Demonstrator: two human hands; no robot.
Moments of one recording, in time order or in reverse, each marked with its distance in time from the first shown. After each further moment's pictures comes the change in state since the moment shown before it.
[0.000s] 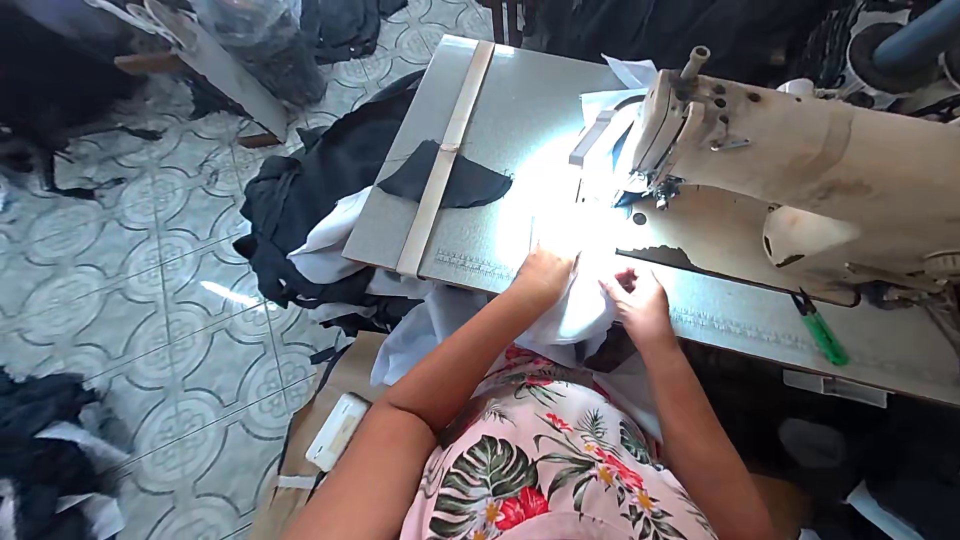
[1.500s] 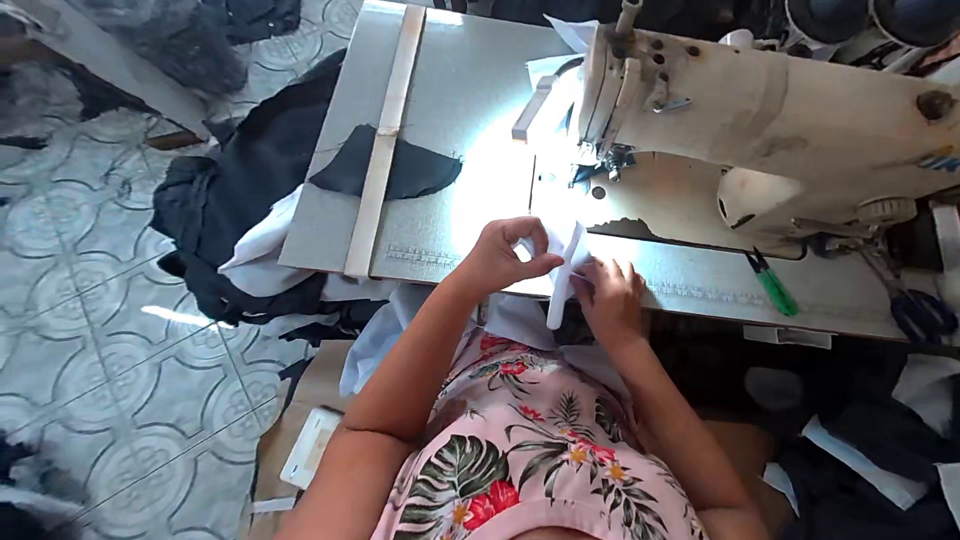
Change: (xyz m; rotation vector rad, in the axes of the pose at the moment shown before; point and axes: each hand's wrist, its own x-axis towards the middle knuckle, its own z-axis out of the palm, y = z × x) left_hand -0.008 -0.020 -0.019 -1.006 0.268 0.600; right_hand -0.025 0.034 -0.004 -0.468 0.170 -0.394
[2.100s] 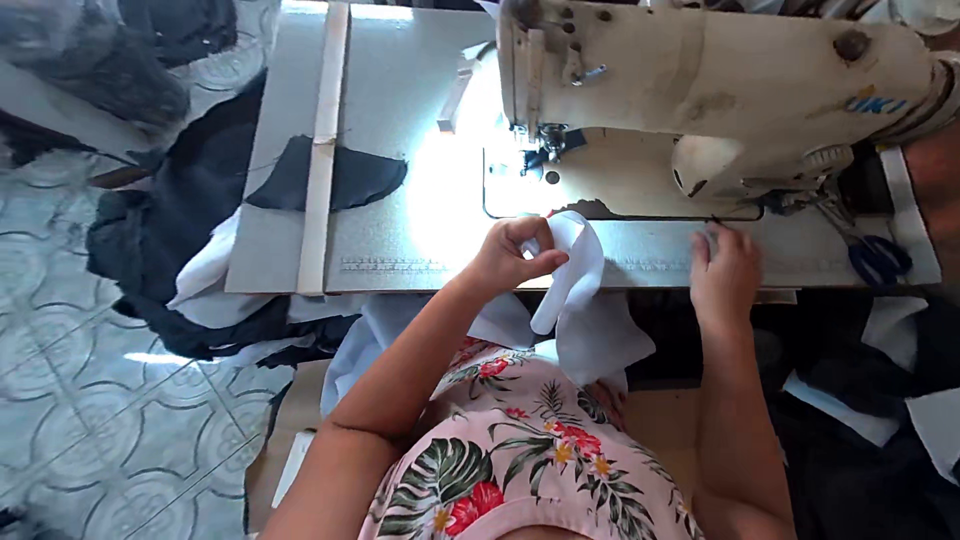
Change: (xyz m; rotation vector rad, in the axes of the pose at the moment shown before) left_hand 0.025 -0.004 0.064 -0.258 -0.100 0.076; right_hand -0.015 0.112 -0.125 -0.203 0.058 0.461
